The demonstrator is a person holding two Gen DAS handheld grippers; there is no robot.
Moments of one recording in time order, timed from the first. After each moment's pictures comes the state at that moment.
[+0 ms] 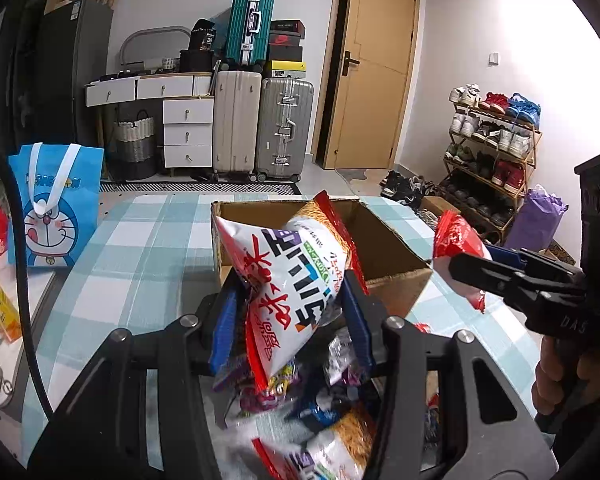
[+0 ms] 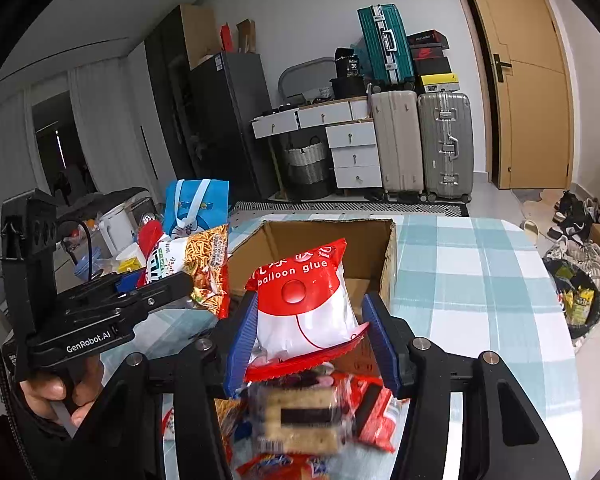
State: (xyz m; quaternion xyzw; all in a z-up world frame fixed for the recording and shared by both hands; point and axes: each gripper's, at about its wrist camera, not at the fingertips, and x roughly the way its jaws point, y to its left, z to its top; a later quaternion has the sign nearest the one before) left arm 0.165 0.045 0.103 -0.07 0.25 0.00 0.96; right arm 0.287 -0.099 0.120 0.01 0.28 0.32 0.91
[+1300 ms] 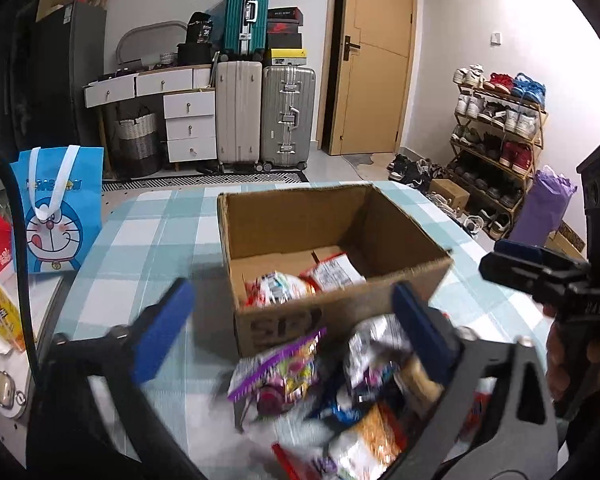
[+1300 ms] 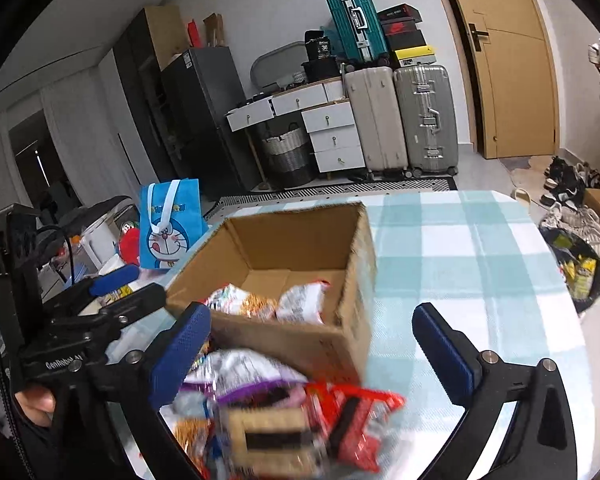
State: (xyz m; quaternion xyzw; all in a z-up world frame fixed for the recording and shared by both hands) left arm 0.209 0.047 0.082 -0.04 0.28 0.01 0.96; right arm 0.338 -0.115 0.094 0.04 0.32 0.29 0.90
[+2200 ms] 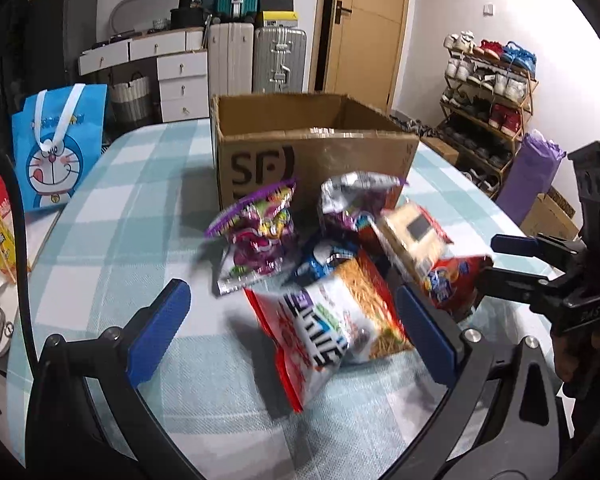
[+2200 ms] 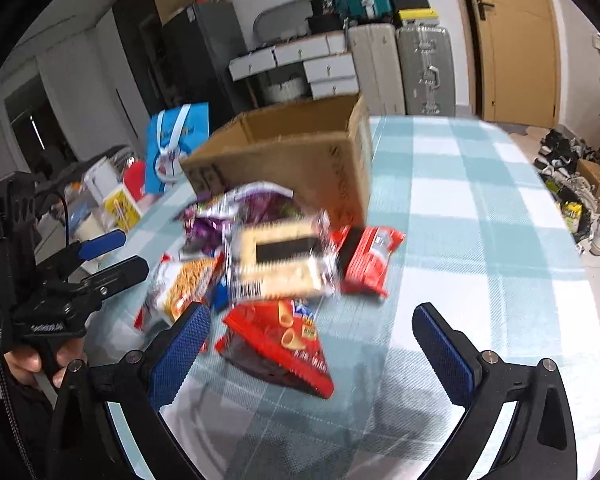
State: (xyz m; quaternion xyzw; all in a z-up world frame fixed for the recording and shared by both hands) left arm 0.100 0.026 0.015 -0.04 0.34 -0.01 0.94; right arm 0.232 -0.137 0.034 0.00 0.40 0.29 0.87
